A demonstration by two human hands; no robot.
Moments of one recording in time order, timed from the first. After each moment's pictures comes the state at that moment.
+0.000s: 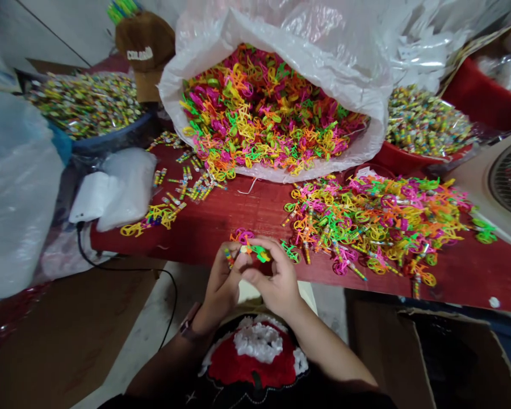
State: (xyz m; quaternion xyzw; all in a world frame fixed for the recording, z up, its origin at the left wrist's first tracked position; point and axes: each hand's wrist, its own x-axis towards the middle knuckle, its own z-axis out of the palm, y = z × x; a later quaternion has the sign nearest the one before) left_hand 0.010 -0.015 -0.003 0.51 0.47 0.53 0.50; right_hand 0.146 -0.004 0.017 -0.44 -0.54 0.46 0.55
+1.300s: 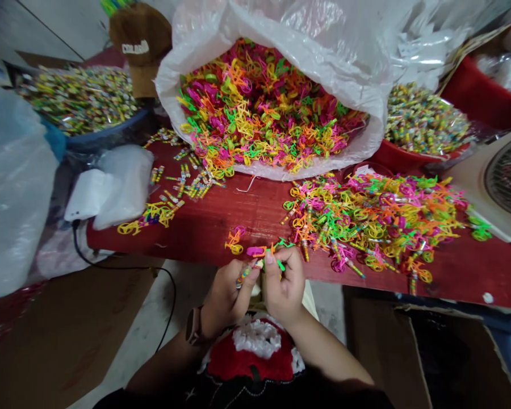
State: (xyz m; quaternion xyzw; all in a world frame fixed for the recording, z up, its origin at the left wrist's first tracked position) left_hand 0.007 -0.021 0.013 0.73 0.46 0.42 0.27; right_hand 0.140 -0.022 0.019 -0.51 -0.48 0.34 0.62
